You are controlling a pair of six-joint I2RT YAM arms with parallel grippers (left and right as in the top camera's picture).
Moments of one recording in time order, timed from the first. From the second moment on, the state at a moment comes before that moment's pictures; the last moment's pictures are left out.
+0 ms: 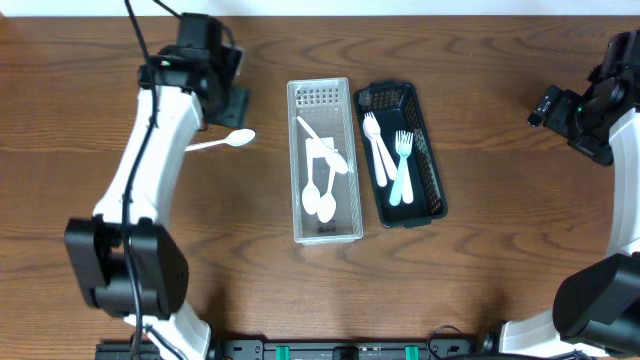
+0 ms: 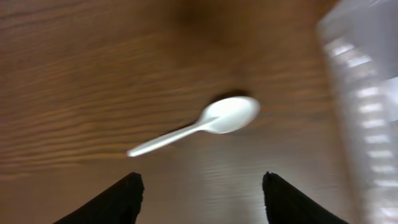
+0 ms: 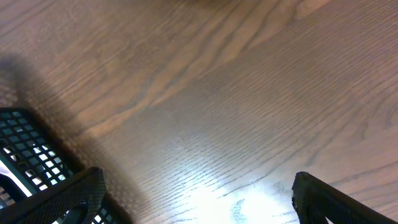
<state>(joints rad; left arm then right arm) -0.08 1.86 1.64 -0.98 -0.06 0.20 -0.29 1.70 1.61 -1.14 0.02 0.31</state>
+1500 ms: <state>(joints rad) -0.04 2.06 1.65 -1.16 -0.01 0.33 -0.29 1.70 1.61 -1.14 0.02 0.30</state>
